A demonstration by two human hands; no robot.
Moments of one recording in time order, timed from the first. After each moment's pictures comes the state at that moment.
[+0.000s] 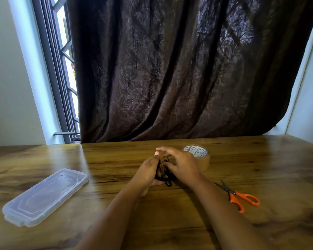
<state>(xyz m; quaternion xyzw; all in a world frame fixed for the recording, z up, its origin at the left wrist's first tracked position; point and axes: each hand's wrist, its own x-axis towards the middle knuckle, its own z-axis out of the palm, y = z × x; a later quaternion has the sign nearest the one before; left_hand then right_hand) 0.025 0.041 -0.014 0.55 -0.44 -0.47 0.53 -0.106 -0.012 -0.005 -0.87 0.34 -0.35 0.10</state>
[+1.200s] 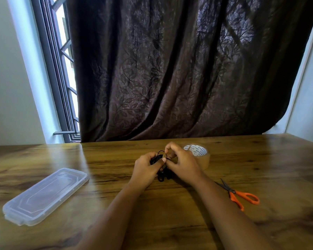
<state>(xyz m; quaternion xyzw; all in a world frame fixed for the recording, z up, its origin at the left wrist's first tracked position) 0.032 0.039 -0.018 0.58 -0.55 -0.26 0.54 -0.109 -0.010 -0.003 -0.84 0.34 -0.38 0.16</state>
